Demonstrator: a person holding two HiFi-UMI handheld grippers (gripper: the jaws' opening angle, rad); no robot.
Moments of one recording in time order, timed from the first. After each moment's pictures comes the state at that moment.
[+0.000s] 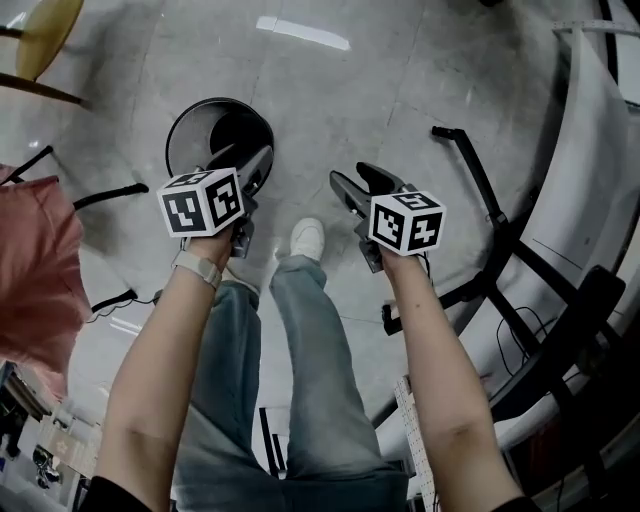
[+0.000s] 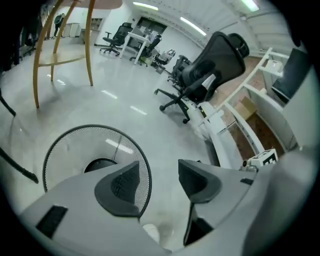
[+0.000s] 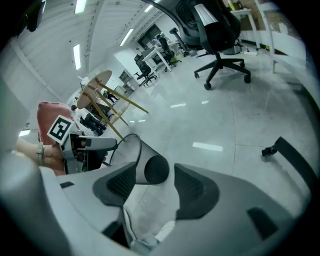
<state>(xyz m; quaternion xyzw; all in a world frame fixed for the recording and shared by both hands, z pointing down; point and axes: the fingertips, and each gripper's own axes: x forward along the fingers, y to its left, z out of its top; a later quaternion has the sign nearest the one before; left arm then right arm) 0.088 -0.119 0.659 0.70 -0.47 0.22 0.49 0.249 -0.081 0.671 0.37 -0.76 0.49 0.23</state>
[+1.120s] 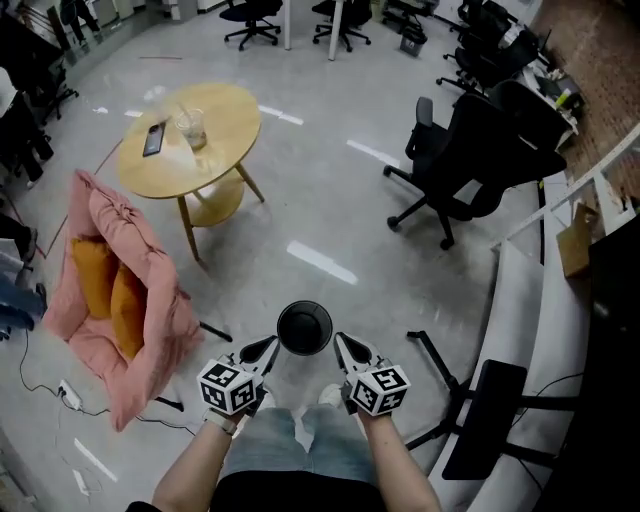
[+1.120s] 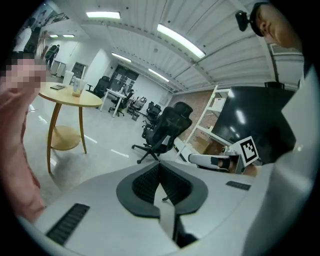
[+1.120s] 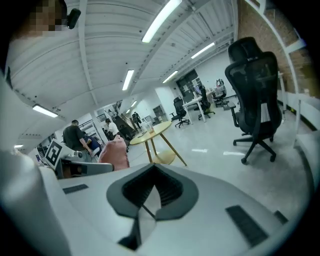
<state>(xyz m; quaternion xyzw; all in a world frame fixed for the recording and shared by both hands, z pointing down) -0.065 -0.033 0.217 0.82 -0.46 0.05 0.33 0.065 -0.066 0.216 0.37 -0.88 0.28 0.10</state>
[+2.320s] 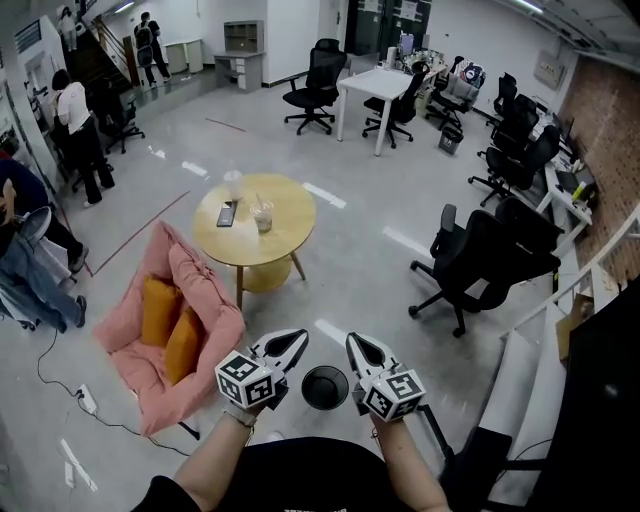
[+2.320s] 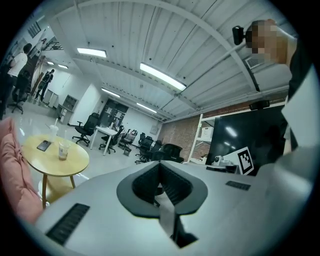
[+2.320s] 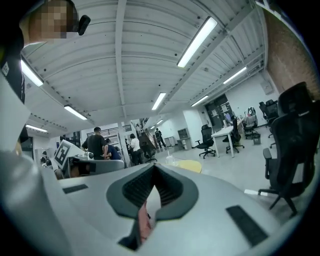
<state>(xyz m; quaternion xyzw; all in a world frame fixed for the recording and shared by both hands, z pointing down) -0.096 -0.088 -0.060 0.86 -0.48 -0.07 0.17 -0.005 -0.116 -0.057 0.28 -0.95 0.13 0.00</state>
